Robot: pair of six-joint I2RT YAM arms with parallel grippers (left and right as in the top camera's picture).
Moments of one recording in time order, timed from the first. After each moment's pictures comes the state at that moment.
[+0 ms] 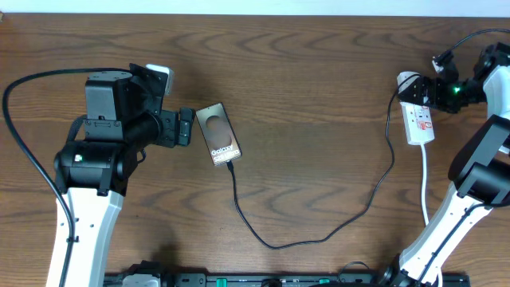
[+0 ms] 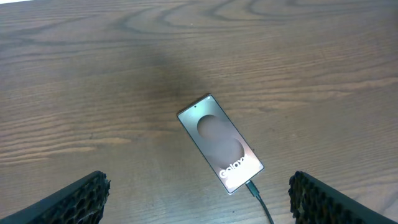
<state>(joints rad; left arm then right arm) -0.07 1.18 1.23 -0.85 0.19 0.09 -0.45 2.35 1.95 -1.13 -0.61 -0.41</state>
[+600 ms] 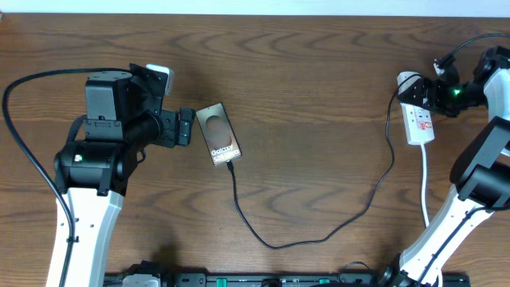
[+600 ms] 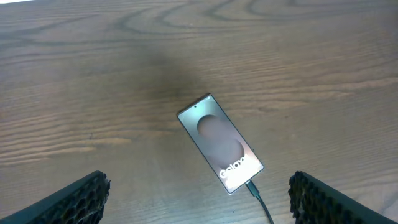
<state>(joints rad) -0.07 1.18 1.23 -0.85 0.19 0.09 -0.46 2.31 1.91 -1.14 -0.58 -0.33</state>
